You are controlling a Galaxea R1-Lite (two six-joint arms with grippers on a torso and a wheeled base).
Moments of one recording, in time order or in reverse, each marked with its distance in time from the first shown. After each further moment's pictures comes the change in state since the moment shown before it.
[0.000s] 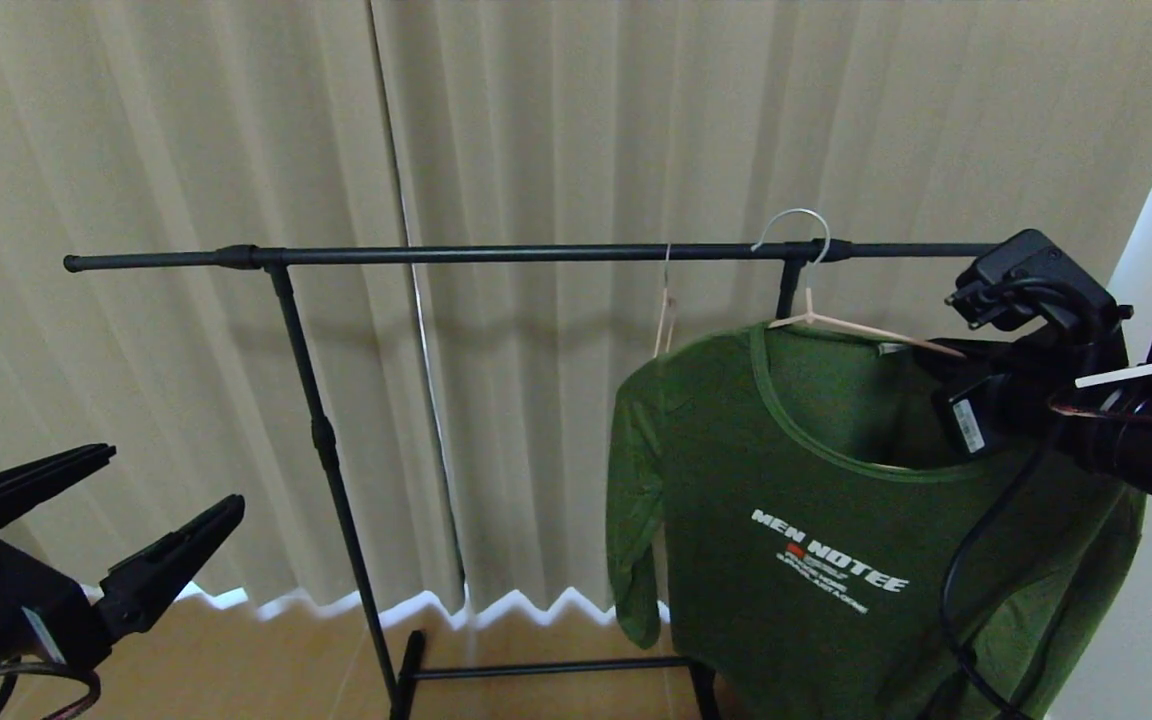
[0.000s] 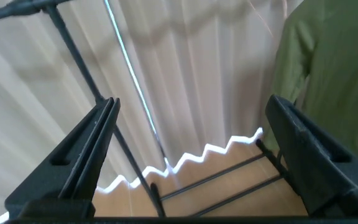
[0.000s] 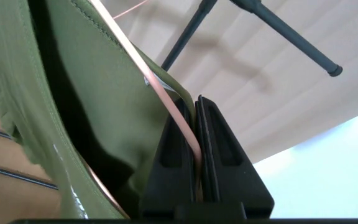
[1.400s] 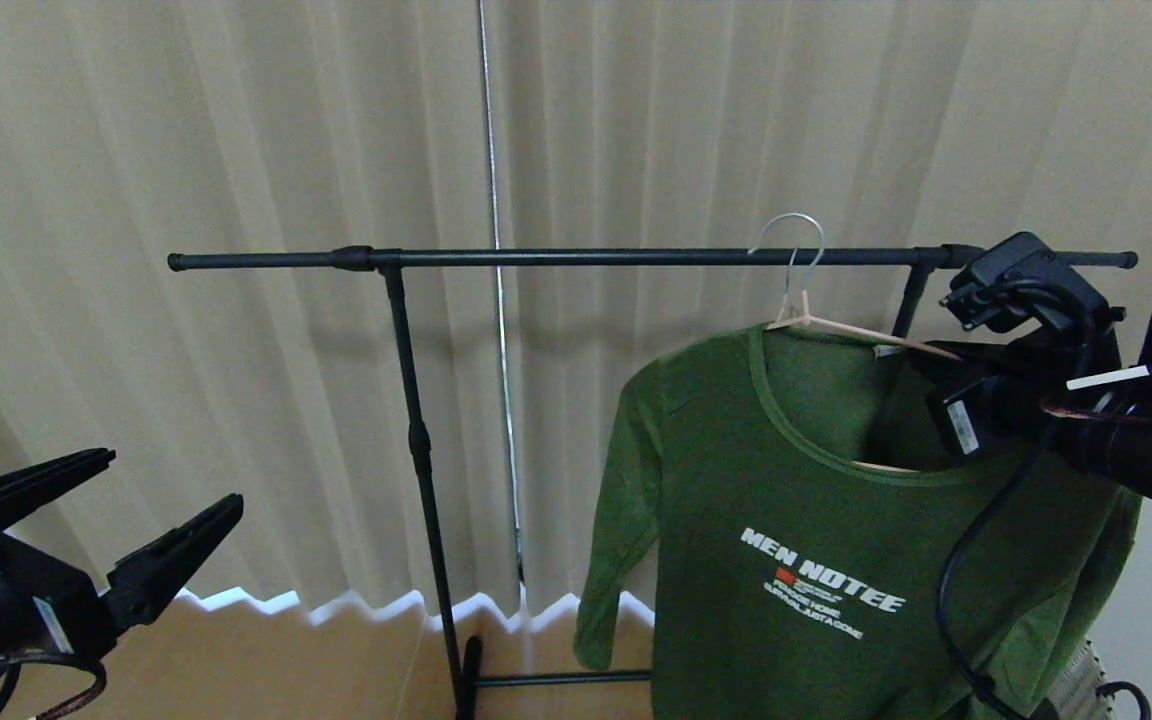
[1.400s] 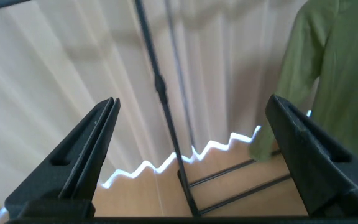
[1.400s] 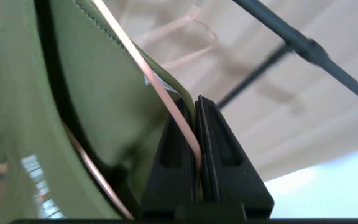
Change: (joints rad) left arm 0.028 0.021 0.000 0.002 -0.001 -0.003; right arm 0.004 0.007 0.000 -0.001 0.000 0.011
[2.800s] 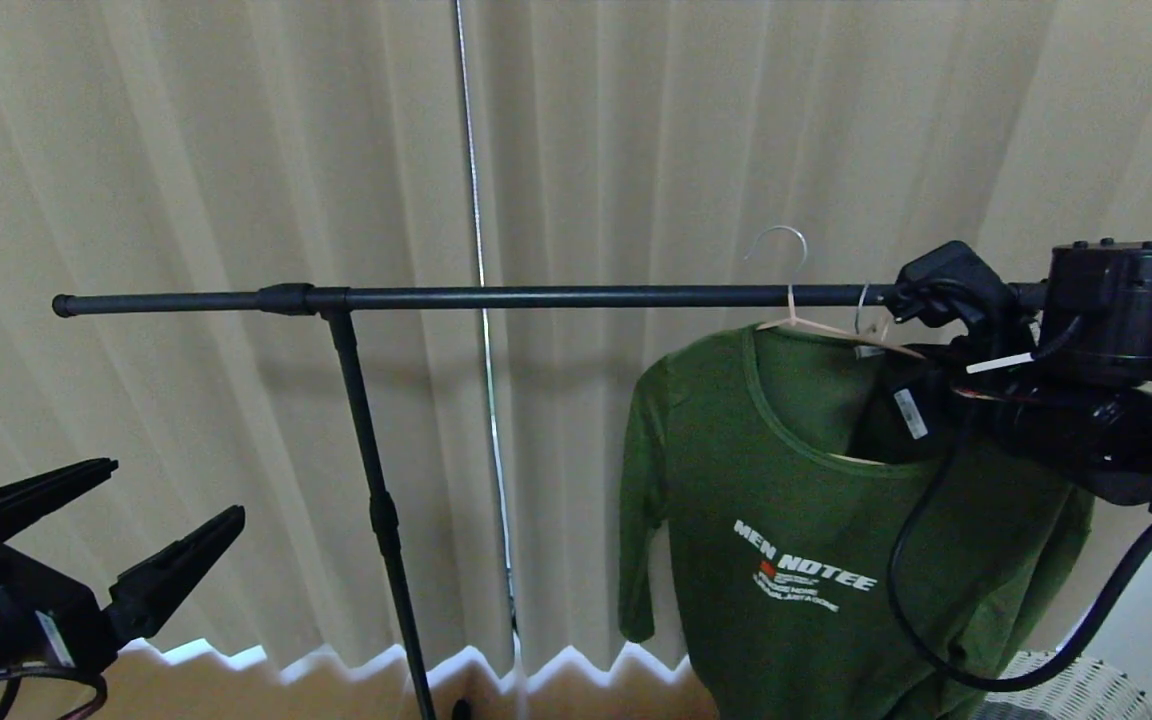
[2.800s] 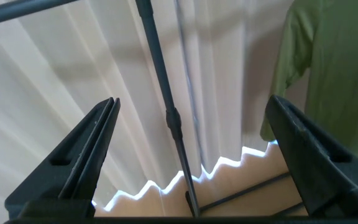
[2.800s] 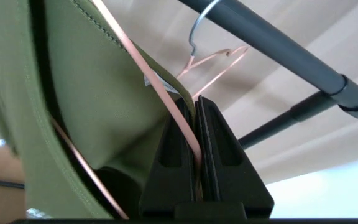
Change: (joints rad) left arm 0.000 -0.001 0.020 -0.003 -0.001 0.005; right arm 0.033 0.144 -0.092 0.001 -0.165 0.041
